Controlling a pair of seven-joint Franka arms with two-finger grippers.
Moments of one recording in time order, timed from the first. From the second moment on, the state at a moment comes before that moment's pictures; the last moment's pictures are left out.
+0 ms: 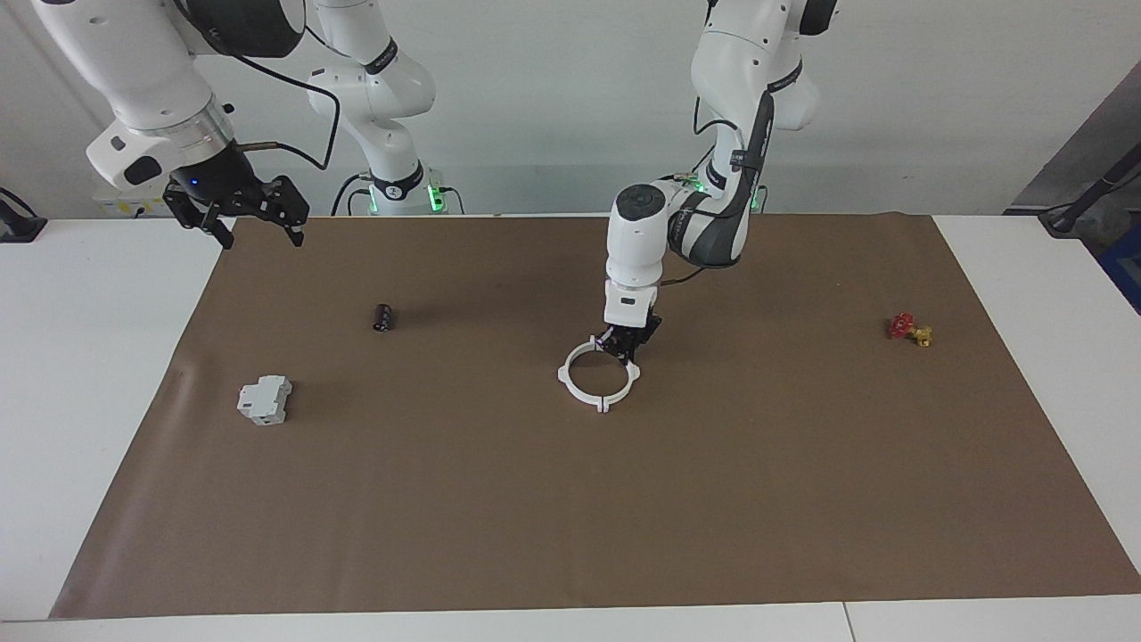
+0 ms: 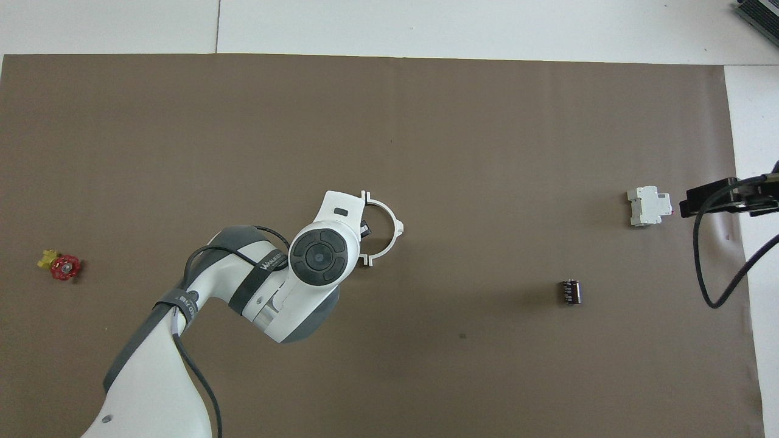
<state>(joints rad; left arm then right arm) -0.62 0.29 -0.01 -2.08 0.17 2.49 -1.21 0.09 -0.02 -0.14 -1.61 0.01 1.54 -0.05</state>
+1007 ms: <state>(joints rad) -0.62 0.29 -0.01 -2.08 0.21 2.49 -1.22 0.09 -0.02 -0.14 -1.61 0.01 1.54 -0.05</state>
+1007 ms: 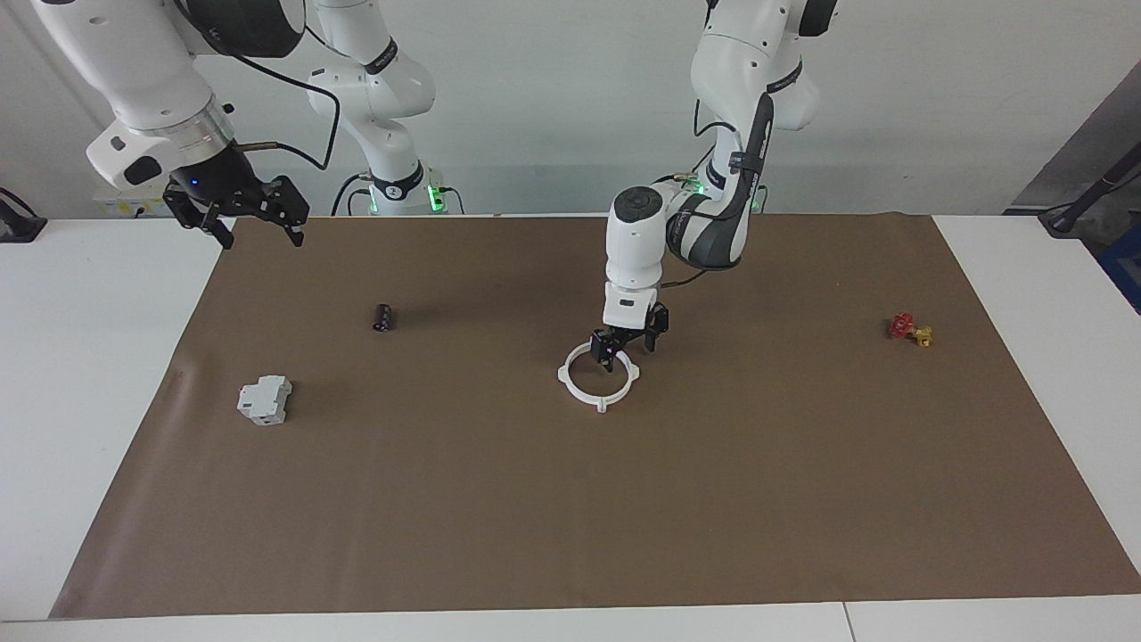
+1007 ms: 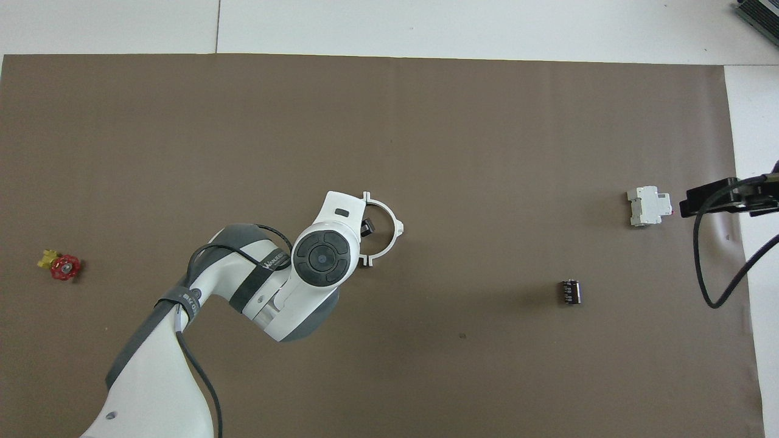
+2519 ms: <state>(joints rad) -0.18 -0.20 0.03 -1.97 0.20 1.79 -0.31 0.09 -0.02 -0.14 -1.61 0.01 1.54 -0.05</state>
